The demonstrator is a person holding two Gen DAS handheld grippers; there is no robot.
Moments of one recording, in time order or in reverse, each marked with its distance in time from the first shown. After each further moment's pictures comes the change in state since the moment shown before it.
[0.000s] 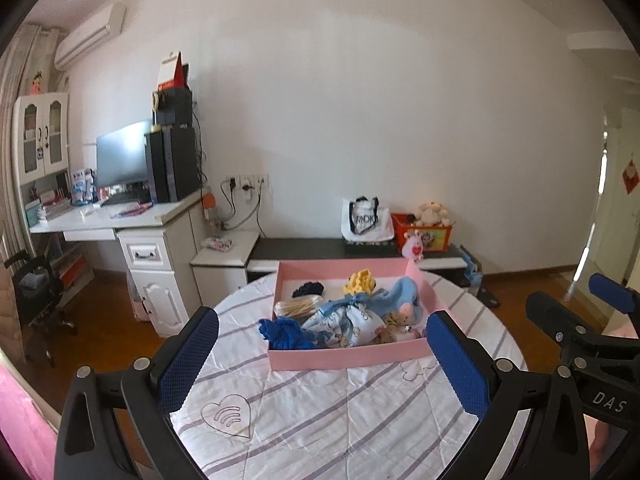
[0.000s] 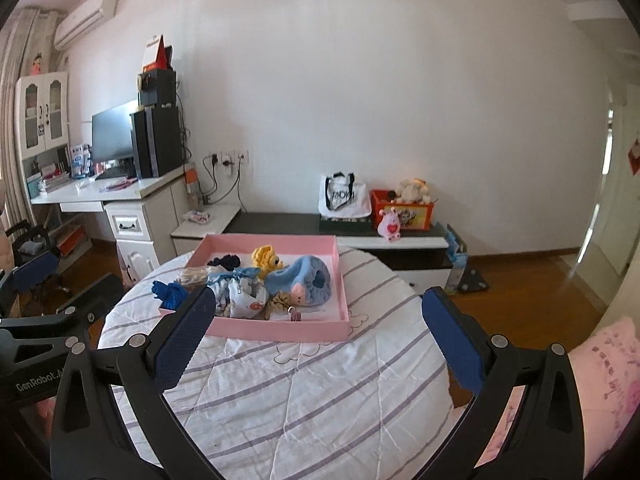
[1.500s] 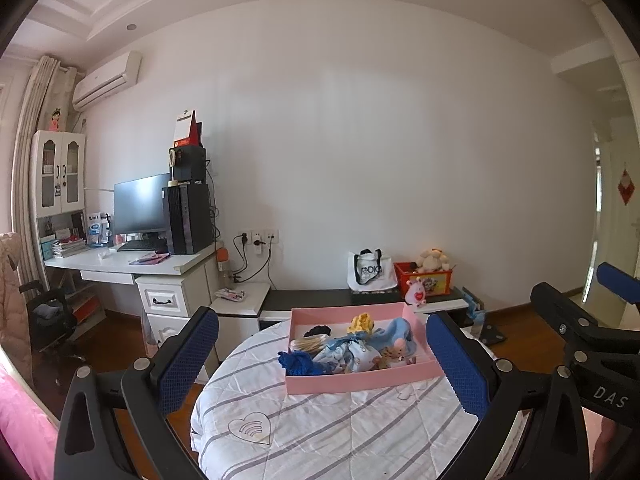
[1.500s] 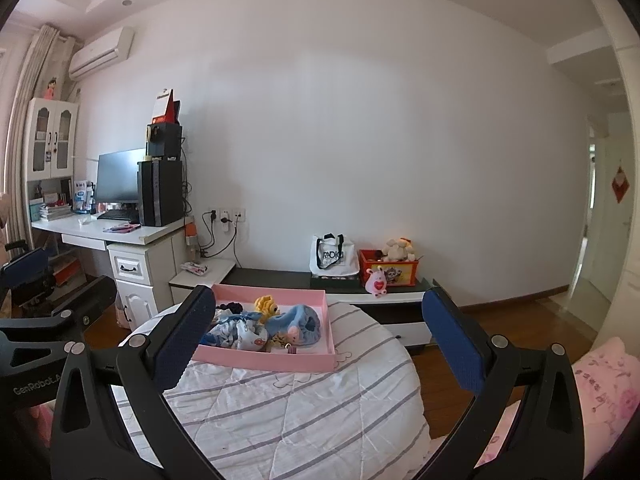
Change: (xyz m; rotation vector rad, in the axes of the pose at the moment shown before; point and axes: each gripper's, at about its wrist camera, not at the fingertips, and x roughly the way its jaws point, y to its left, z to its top) left arm -0.085 -0.015 -0.040 0.020 -0.203 0.041; right arm -0.093 0.011 -0.003 -0.018 -0.229 -0.037
